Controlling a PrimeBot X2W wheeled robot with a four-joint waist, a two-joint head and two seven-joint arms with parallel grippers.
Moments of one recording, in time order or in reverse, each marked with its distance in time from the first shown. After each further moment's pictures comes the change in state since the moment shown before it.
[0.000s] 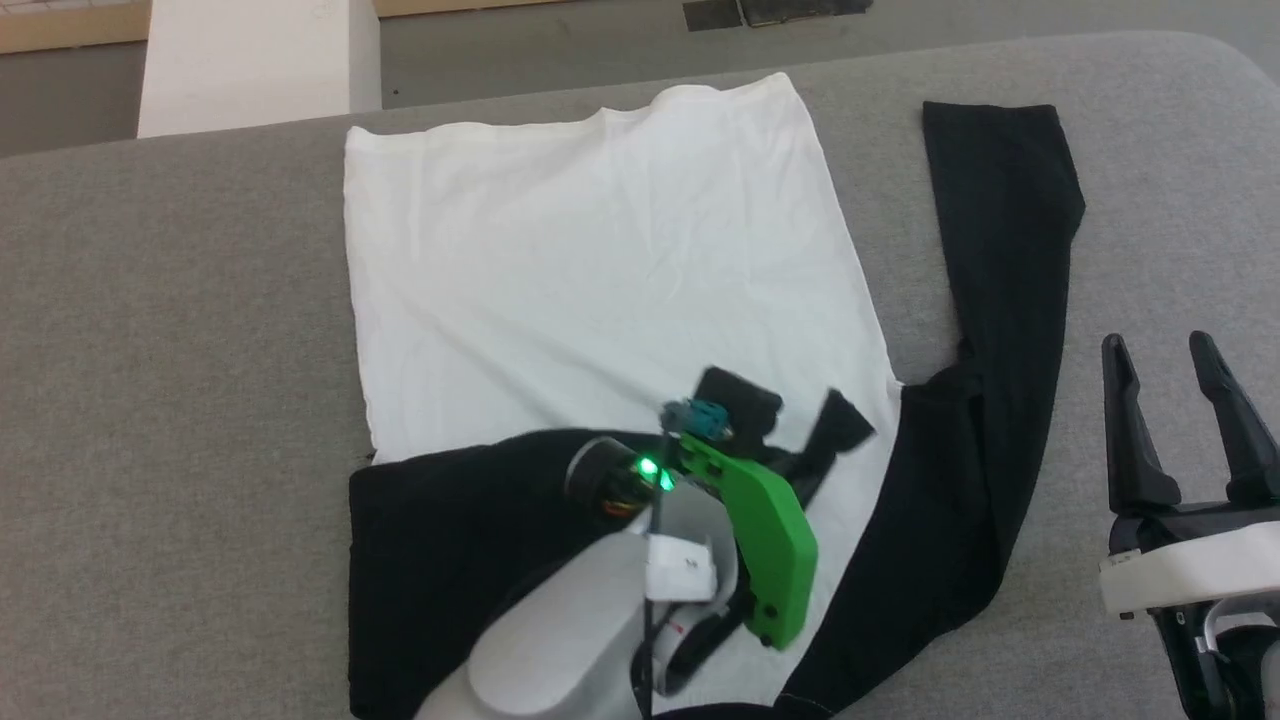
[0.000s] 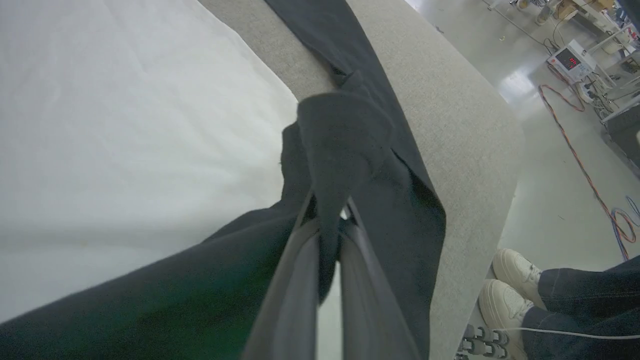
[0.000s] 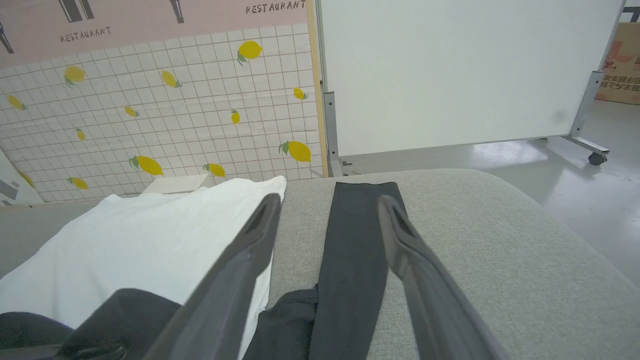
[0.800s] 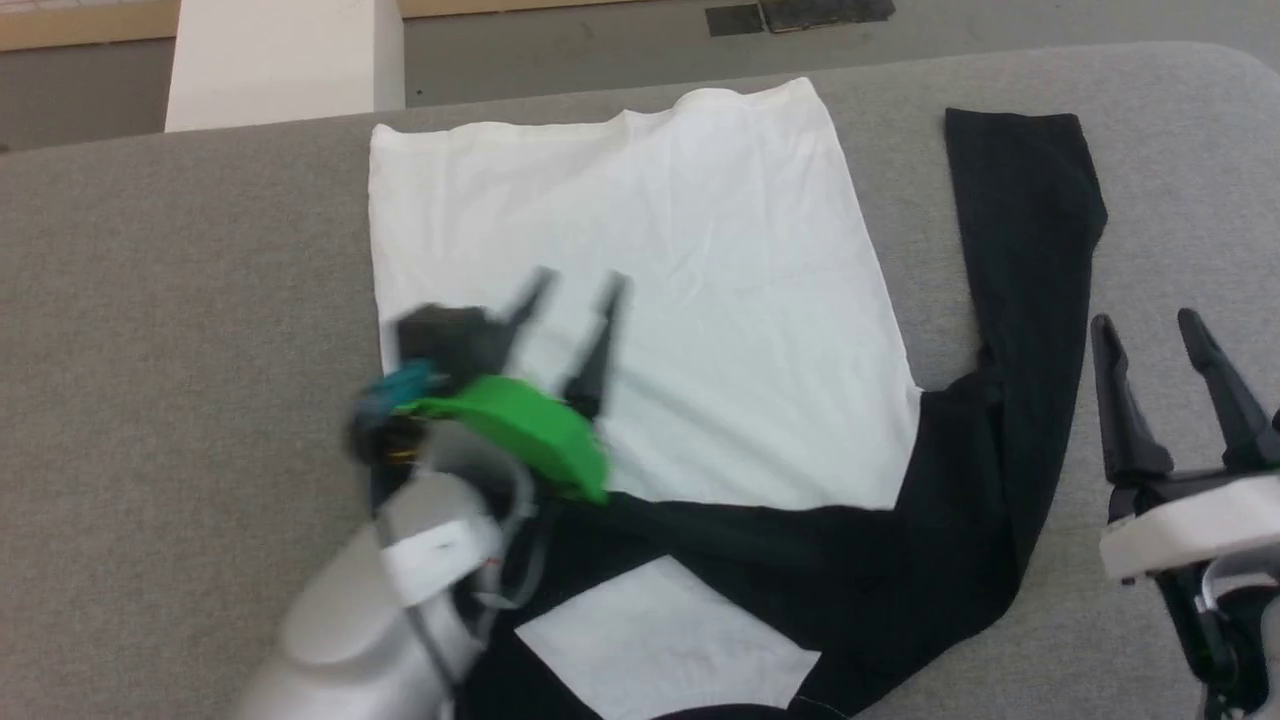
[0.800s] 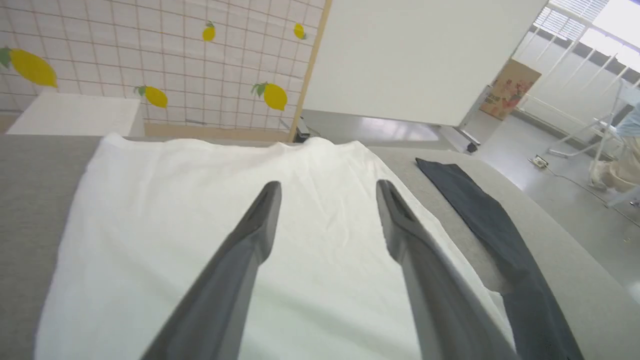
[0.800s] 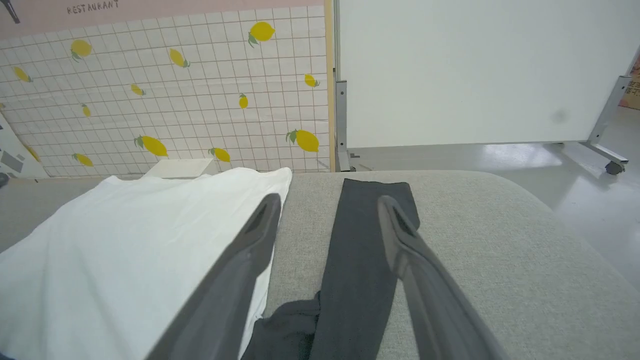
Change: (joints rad) left arm 0.008 0.165 0.175 -0.026 -0.093 0.119 -0.432; right arm -0.069 -0.045 0.023 0.083 -0.006 0.000 0.023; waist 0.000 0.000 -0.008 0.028
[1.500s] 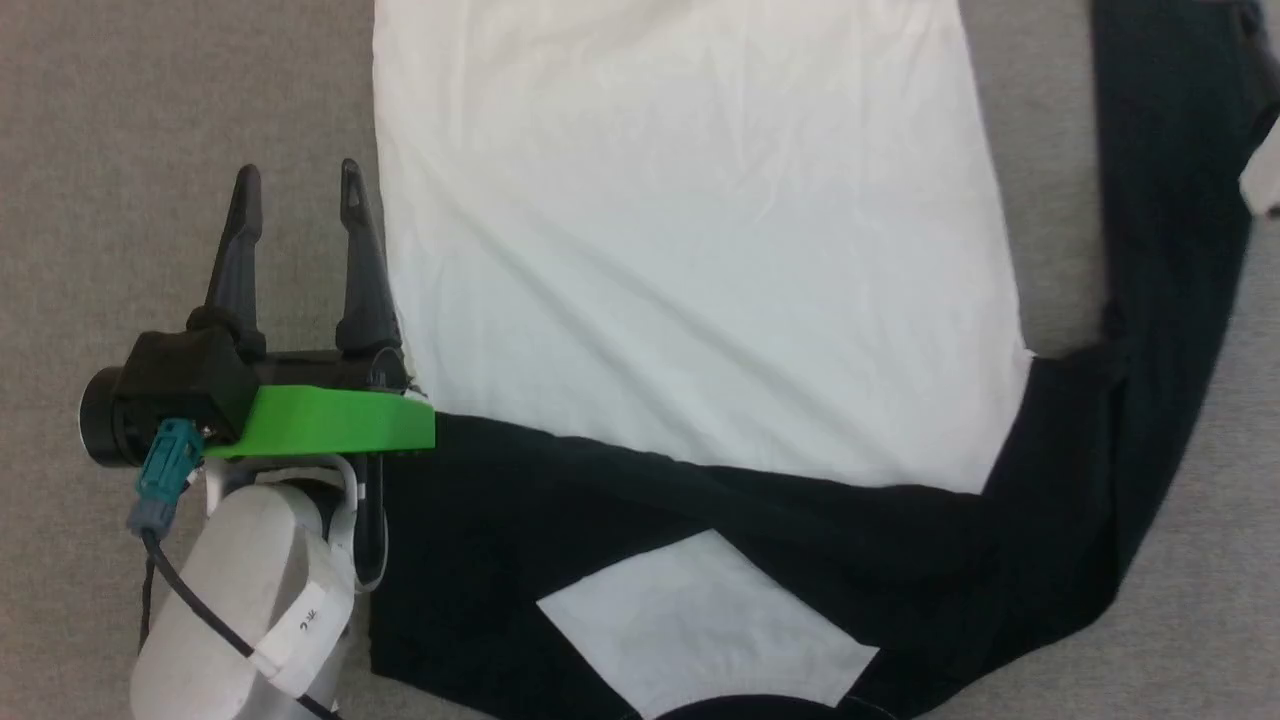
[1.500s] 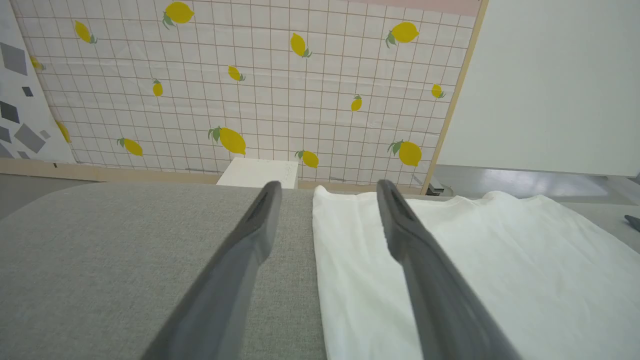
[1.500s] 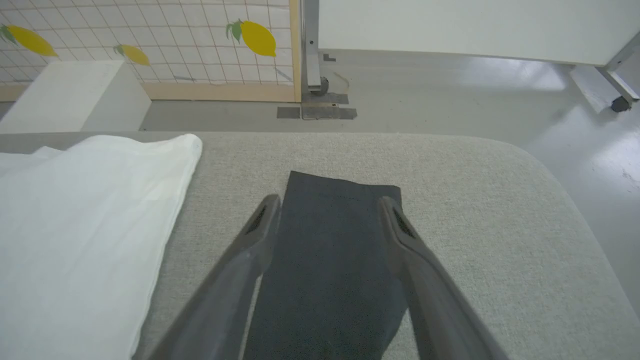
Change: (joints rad) left arm 0.170 0.067 0.396 -0.314 0.373 0.097 -0.109; right arm -0.728 -0.157 -0.033 0.532 -0.038 0.000 0.412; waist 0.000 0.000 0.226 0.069
